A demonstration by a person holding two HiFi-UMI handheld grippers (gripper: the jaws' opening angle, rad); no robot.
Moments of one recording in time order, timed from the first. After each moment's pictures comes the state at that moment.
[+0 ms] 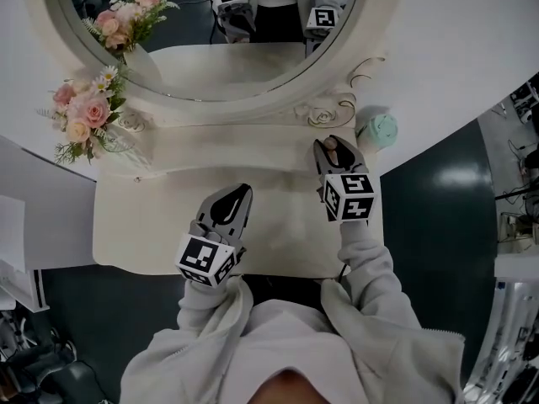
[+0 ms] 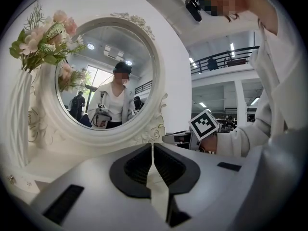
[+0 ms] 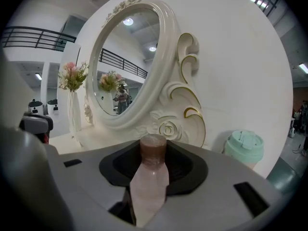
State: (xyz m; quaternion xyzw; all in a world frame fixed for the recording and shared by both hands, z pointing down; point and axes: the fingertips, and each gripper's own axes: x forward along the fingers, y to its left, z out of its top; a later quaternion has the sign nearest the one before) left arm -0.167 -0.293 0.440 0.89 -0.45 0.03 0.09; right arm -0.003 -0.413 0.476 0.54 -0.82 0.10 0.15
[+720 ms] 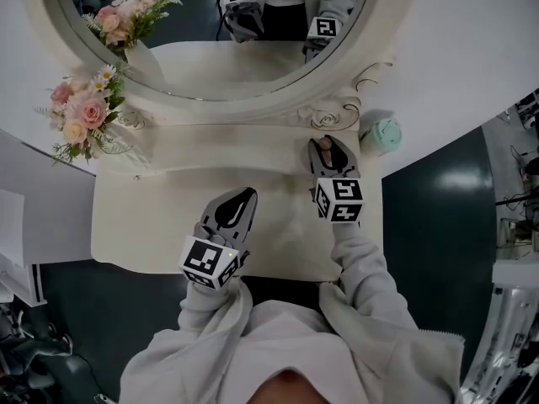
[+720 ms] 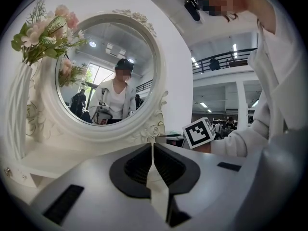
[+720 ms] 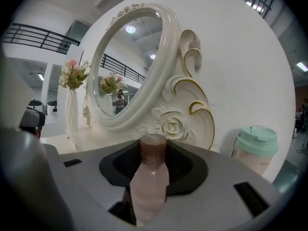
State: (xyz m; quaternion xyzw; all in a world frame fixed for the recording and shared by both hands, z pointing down) left arm -0.159 -0.294 0.451 0.89 -0.45 0.03 0.11; right arm -0.016 -0.428 0.494 0.54 -0.83 0.07 0.12
